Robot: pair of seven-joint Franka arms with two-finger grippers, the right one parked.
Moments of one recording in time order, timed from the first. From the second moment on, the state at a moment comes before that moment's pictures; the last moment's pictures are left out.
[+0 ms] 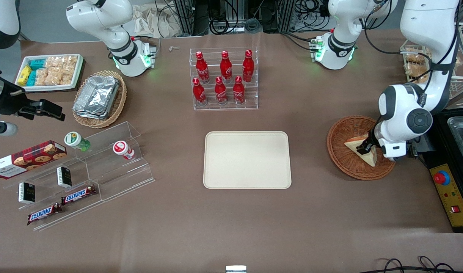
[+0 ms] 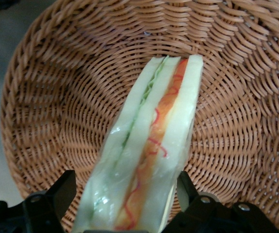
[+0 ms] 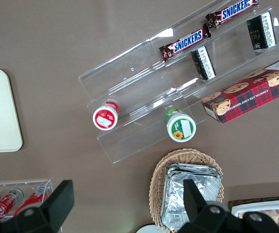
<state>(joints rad) -0.03 0.27 0.07 -2.24 0.06 2.34 -0.89</state>
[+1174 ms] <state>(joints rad) -0.05 0.03 -0.14 -2.09 0.15 1.97 -0.84</state>
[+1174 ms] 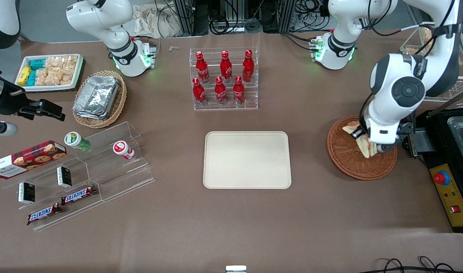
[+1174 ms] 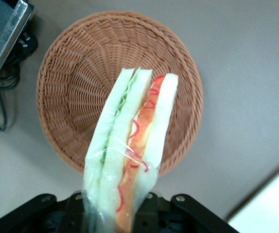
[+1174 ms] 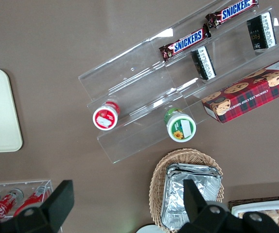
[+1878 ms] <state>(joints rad) -0.06 0.08 -0.36 -1.95 0.01 1.94 -0.62</state>
